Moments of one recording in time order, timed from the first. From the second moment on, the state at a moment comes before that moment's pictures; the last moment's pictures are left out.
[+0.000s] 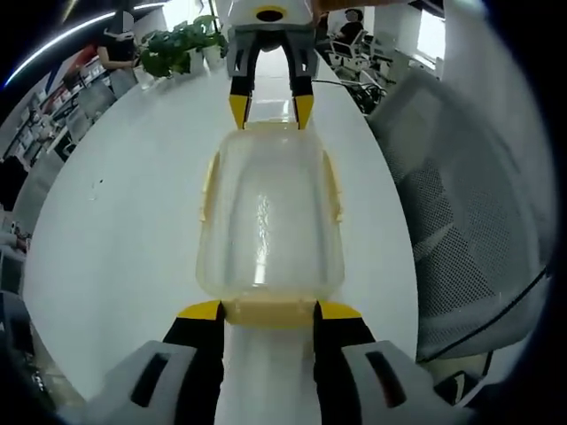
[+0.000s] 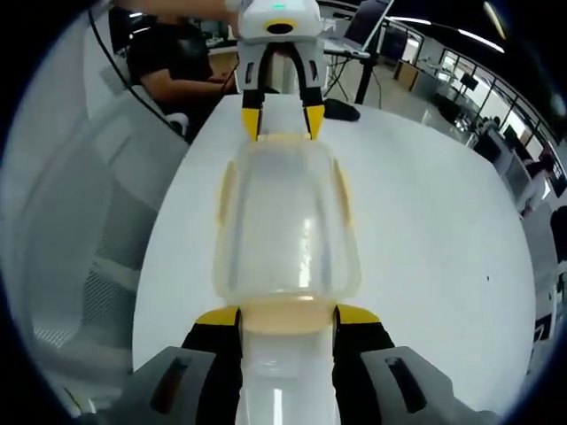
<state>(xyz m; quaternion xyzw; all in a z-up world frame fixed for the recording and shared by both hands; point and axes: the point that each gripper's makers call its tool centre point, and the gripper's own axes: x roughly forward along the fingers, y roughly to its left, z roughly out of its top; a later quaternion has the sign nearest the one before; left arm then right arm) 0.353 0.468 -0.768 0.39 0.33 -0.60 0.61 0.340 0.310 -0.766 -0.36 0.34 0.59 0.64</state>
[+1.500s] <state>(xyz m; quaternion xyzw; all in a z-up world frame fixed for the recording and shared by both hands) 0.341 0.340 -0.752 0.37 0.32 -0.61 0.62 0.334 0.182 -0.751 -0.38 0.35 0.58 0.63</state>
